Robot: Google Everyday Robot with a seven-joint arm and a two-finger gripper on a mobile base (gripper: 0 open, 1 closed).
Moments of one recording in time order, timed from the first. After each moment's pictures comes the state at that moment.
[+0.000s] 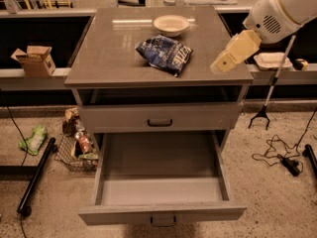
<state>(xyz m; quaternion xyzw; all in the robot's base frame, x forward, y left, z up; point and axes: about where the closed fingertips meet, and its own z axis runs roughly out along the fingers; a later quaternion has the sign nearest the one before) 0.578 -0.168 0.969 -0.46 0.83 0.09 0.32</state>
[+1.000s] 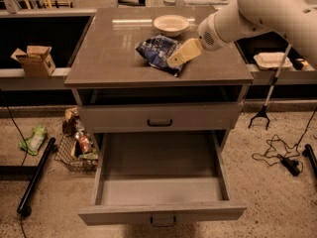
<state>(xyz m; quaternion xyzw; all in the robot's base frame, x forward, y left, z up) 0.707 -0.099 0.902 -0.39 0.82 0.11 0.39</state>
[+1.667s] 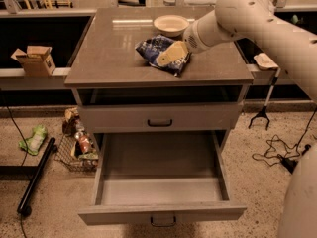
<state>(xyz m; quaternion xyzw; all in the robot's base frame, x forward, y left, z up) 0.755 -0.073 0.871 -0.36 0.83 0.12 0.40</state>
